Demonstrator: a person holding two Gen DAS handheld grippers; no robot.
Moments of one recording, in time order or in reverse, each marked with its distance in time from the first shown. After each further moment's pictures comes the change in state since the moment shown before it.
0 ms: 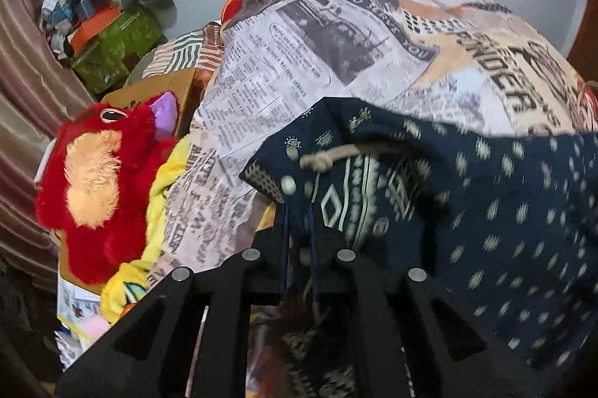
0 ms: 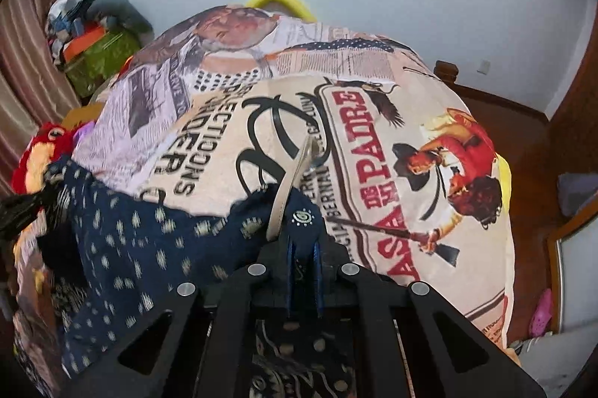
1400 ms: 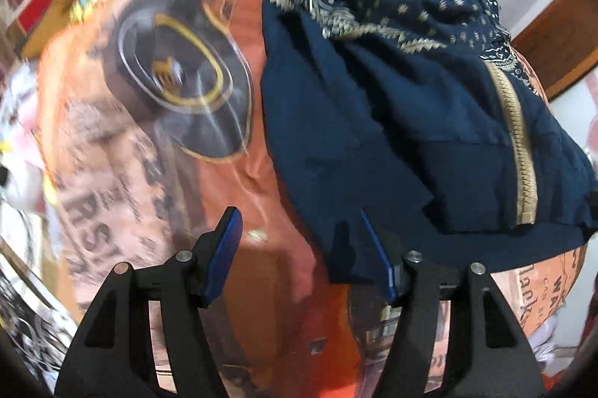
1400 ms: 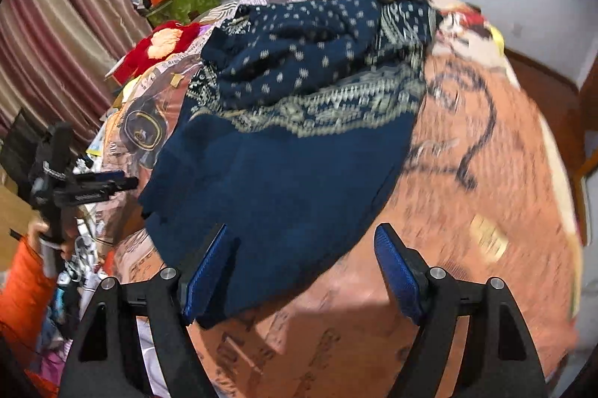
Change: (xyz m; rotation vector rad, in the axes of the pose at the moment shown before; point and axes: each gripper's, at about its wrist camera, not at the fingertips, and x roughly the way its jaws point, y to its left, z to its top) left arm -0.141 0.004 -0.339 -0.176 0.208 -0.360; right arm -0.228 0.099 -0.322 -0.044 0.091 0.186
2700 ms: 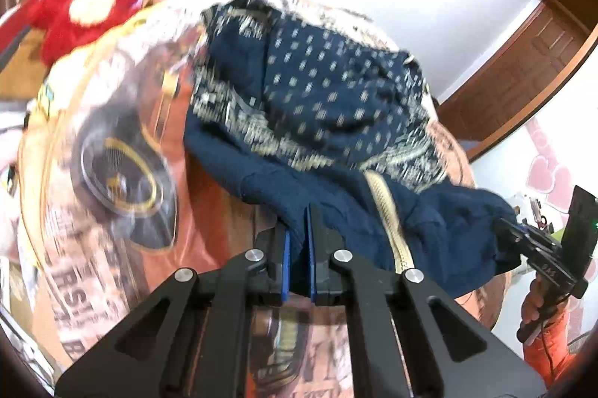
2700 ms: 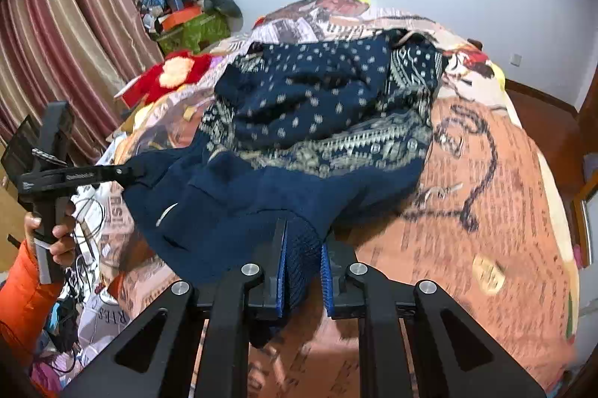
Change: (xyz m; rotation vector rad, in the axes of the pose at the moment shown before) left arm -0.082 -0.041 0.062 0.012 -0.245 -0.225; right arm -0.017 0.012 0.027 -0.042 -0.152 0.007
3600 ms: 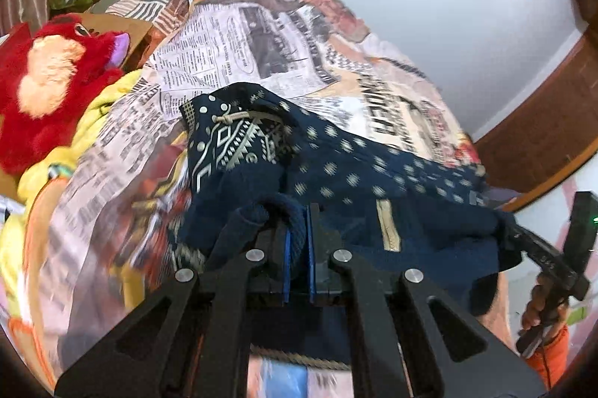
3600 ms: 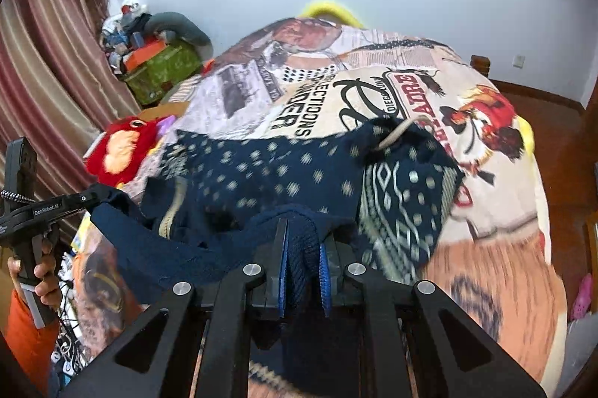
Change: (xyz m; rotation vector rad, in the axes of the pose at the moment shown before) left arm 0.141 0.025 0.209 -0.070 -0.029 0.120; right arm 0.164 -0.108 0.218 0.097 0.011 0.000
